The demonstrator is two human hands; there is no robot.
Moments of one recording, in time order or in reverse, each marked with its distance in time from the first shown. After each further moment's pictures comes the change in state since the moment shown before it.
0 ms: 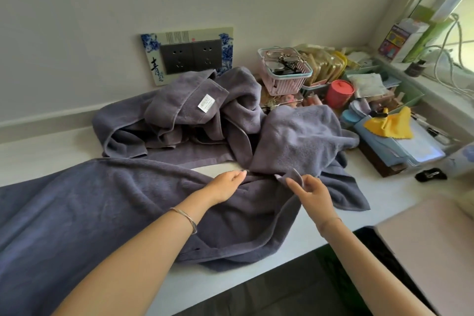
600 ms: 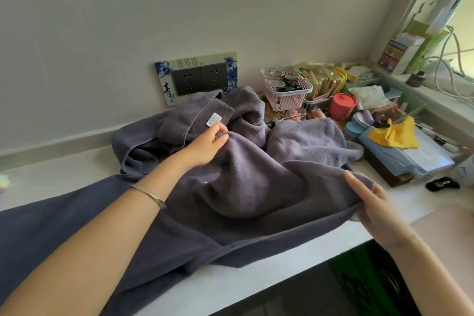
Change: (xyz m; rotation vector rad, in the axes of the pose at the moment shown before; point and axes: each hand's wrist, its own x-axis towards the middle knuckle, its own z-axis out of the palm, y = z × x) left_hand -0.040 0.065 -0.123 0.066 0.278 0.238; right_hand -0.034 -0.054 -0.087 0.506 -0.171 0.044
